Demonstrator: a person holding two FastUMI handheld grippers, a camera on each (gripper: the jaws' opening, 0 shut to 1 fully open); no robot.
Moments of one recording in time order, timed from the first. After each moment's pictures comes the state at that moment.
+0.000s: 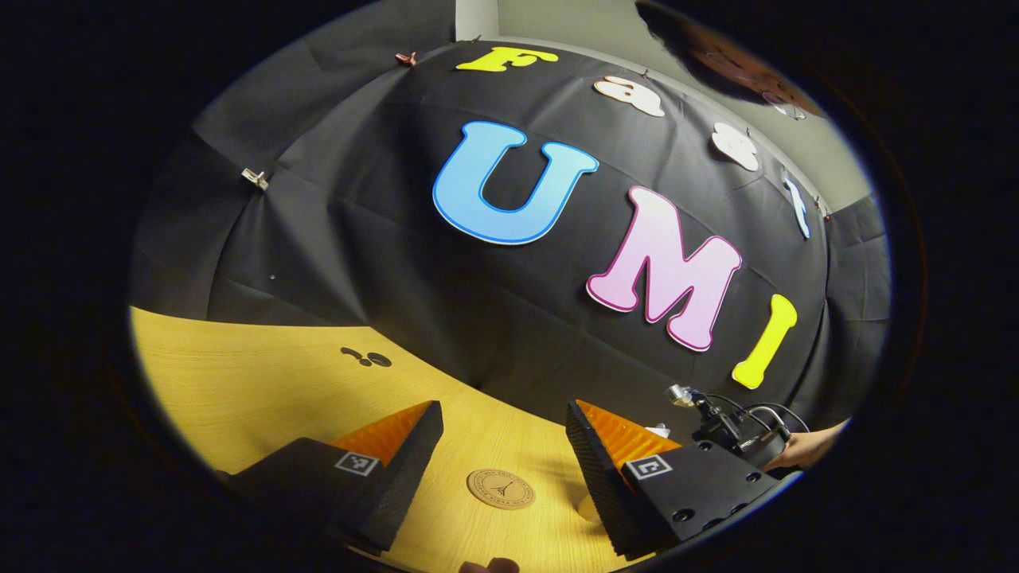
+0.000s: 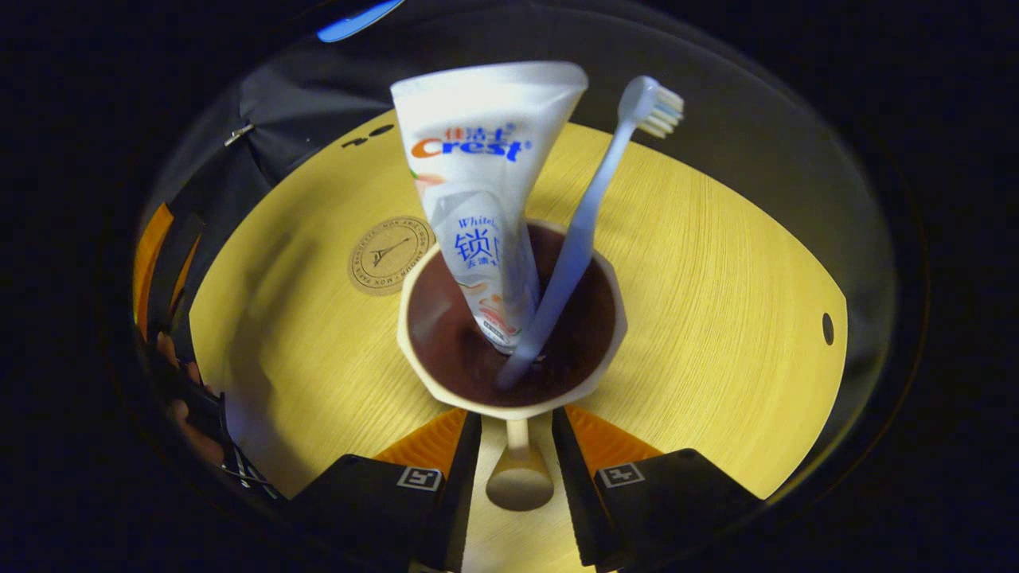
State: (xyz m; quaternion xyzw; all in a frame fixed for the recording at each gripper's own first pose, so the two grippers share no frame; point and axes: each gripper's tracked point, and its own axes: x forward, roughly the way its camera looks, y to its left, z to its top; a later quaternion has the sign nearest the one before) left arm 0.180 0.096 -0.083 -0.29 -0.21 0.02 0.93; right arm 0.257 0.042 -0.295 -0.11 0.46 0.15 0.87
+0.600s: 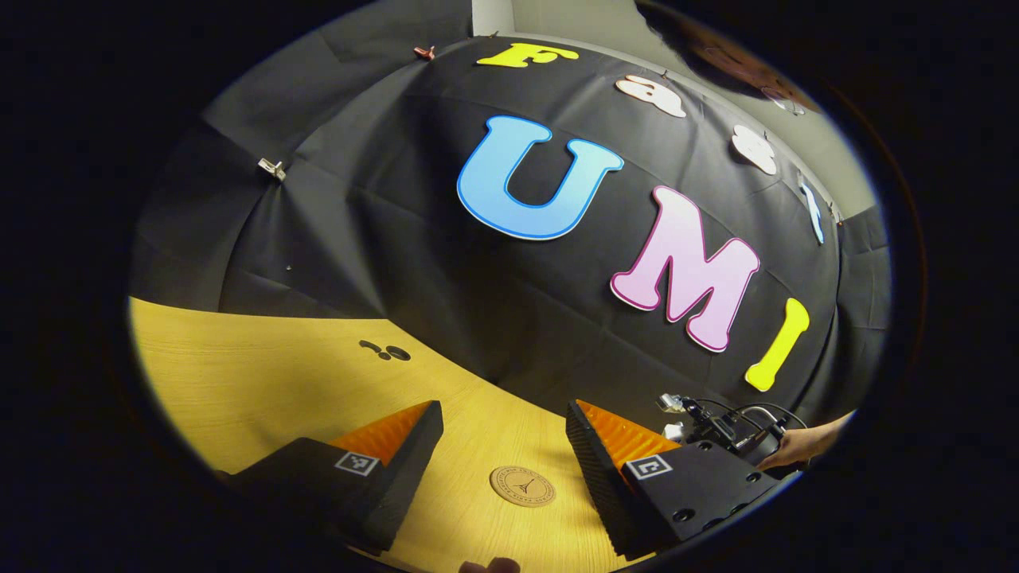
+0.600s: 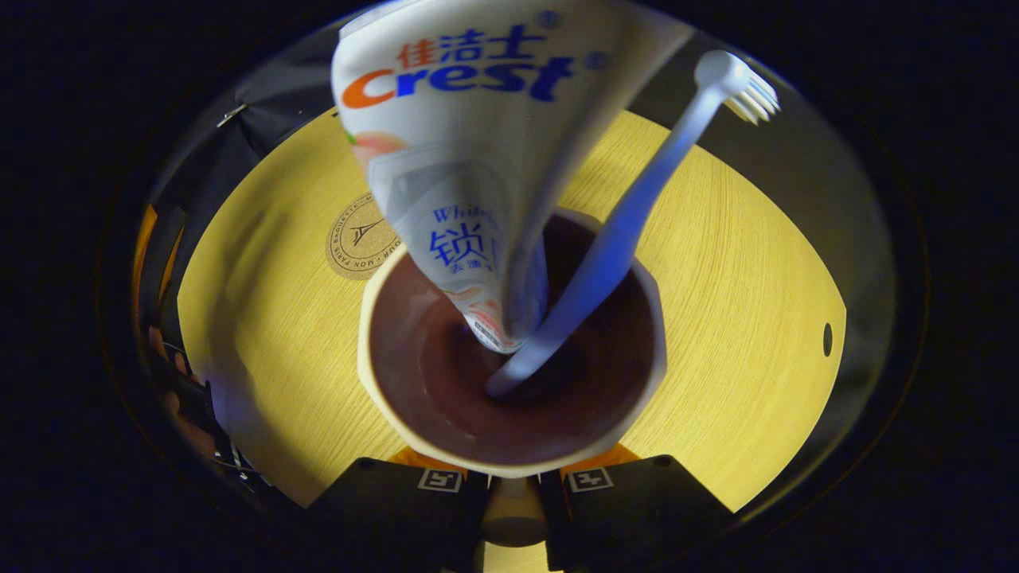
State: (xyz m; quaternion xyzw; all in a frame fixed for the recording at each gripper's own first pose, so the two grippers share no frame) left arm 0.185 0.117 -0.099 -0.30 -0.20 0.04 0.93; right arm 0.261 0.046 -0.304 -0.14 0.50 0.15 0.84
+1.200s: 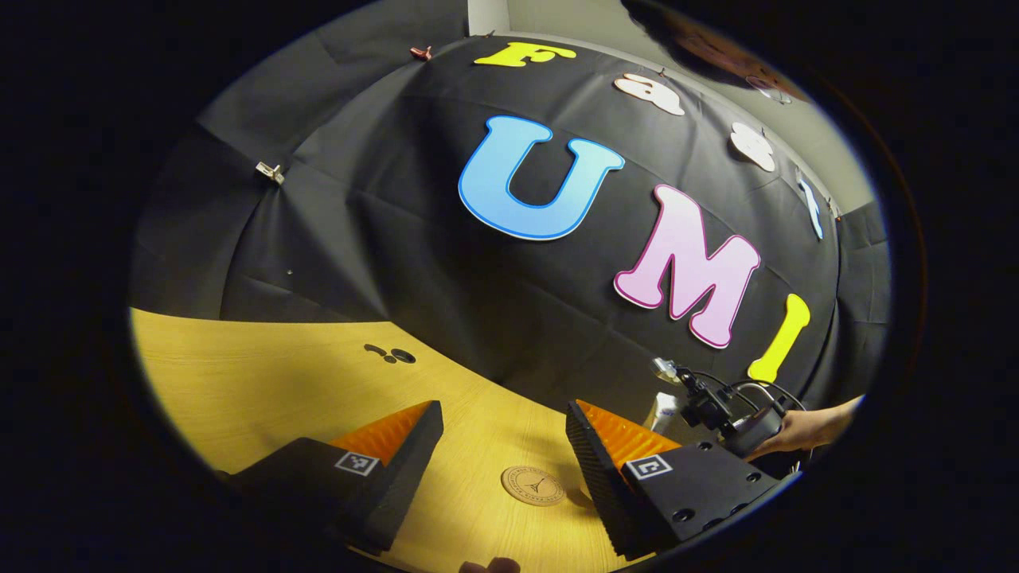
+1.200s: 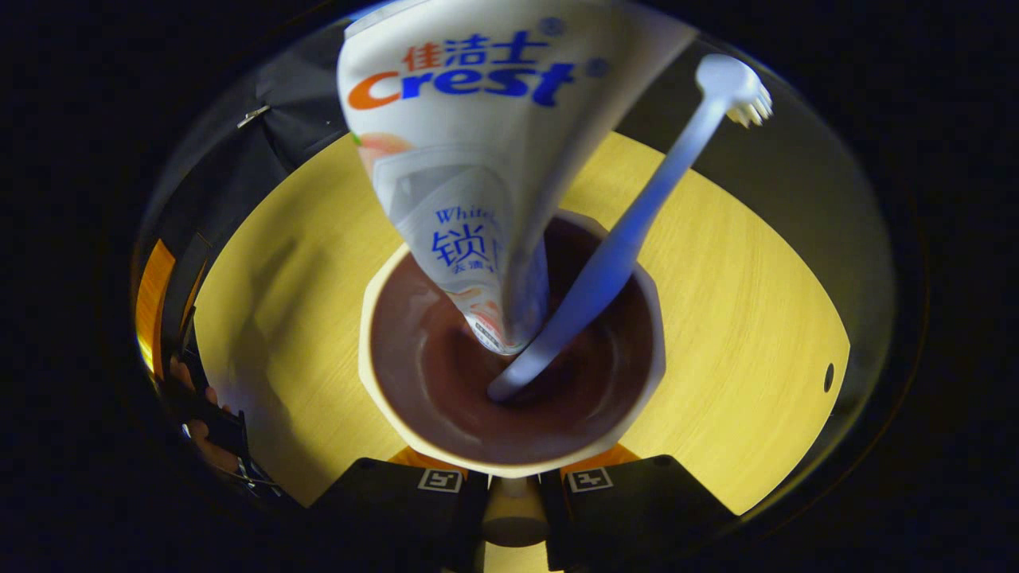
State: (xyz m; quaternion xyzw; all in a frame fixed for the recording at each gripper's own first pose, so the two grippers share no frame) left arm 0.178 0.129 -0.104 -0.29 -0.20 0.04 0.94; right arm 0.285 0.119 -0.276 -0.14 0.46 0.20 0.85
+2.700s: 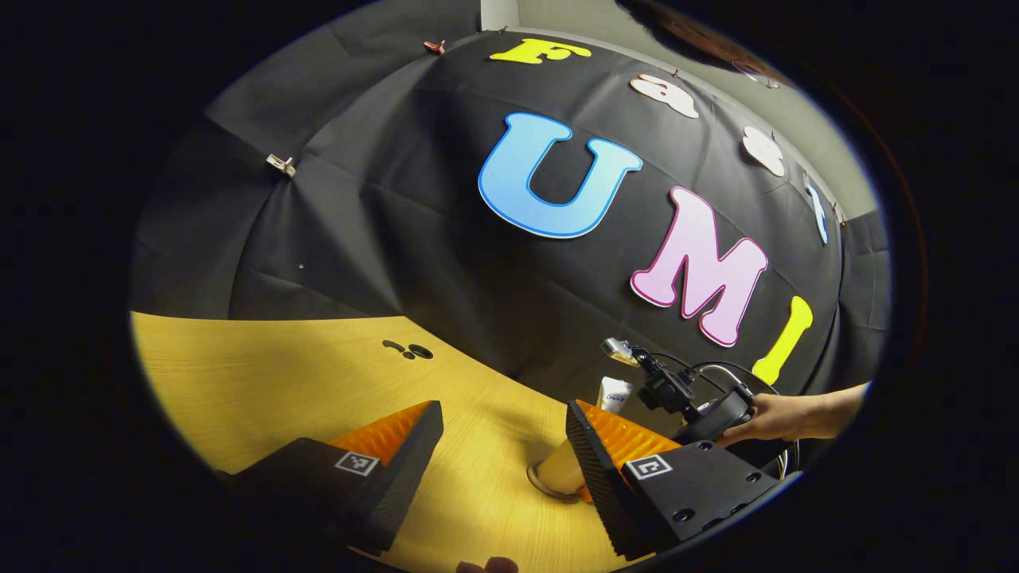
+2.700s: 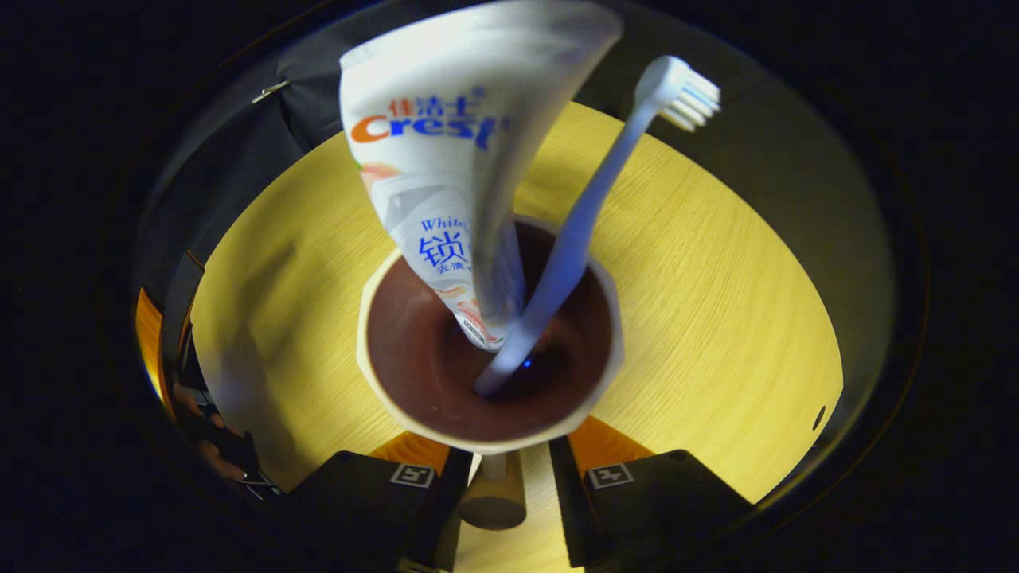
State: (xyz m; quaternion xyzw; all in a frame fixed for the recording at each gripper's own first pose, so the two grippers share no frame) left arm 0.171 0.154 -0.122 -0.30 -0.18 0.03 0.94; right arm 0.300 0.173 -0.273 -0.18 0.48 0.21 0.83
